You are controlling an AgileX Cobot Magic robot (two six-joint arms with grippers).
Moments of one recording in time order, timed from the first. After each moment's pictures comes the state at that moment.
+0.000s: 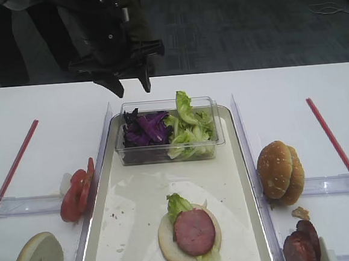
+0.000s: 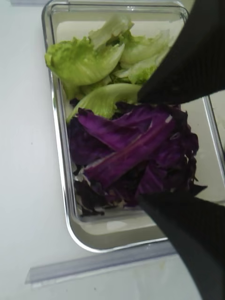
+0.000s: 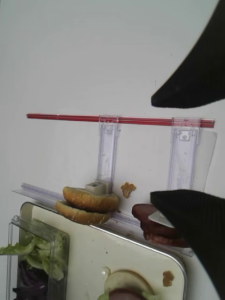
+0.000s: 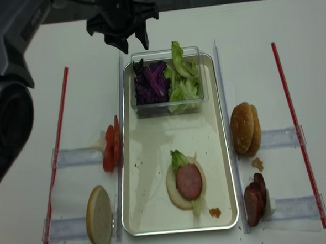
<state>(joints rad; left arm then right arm) -0.37 2.17 -2.04 -0.16 1.23 -0.27 0.00 -0.02 -0.47 0.15 1.14 -0.10</state>
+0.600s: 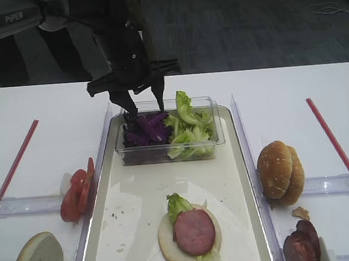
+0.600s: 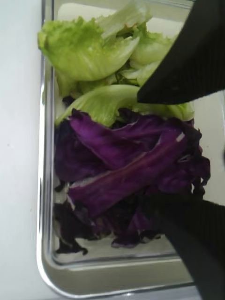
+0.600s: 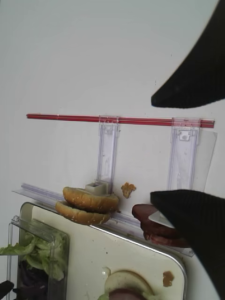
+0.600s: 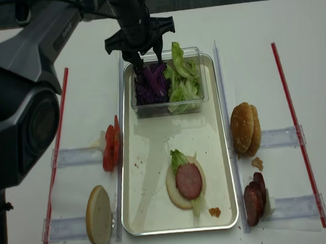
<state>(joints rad) -0.44 2.26 -2.08 -0.13 1.23 -0.46 0.00 -0.02 -0.47 0.15 1.14 -0.10</state>
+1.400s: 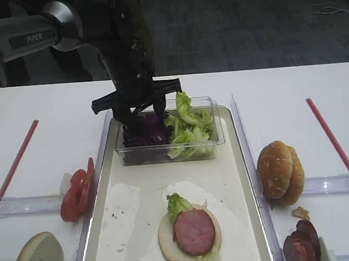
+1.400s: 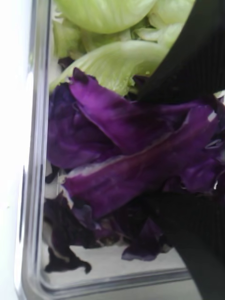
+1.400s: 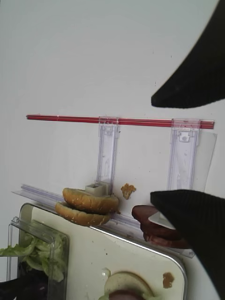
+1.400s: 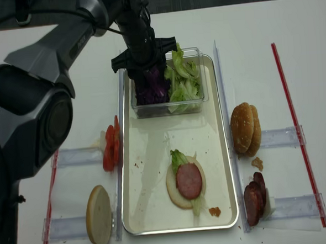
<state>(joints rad) -0.44 2.34 -2.08 -0.14 1.23 -0.48 0.00 -0.02 -0.47 0.14 1.14 -0.10</state>
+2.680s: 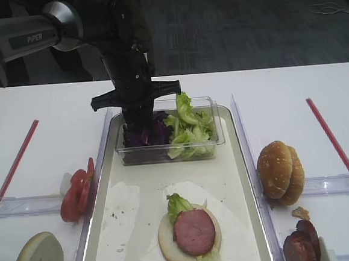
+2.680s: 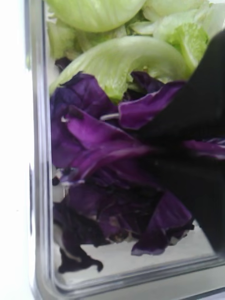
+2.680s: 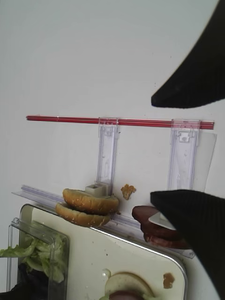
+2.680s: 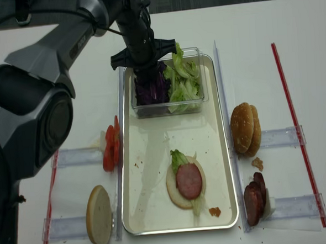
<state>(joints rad) -0.44 2.34 -2.08 -0.13 1.23 -0.41 0.00 -0.02 -0.47 0.14 1.14 -0.09</state>
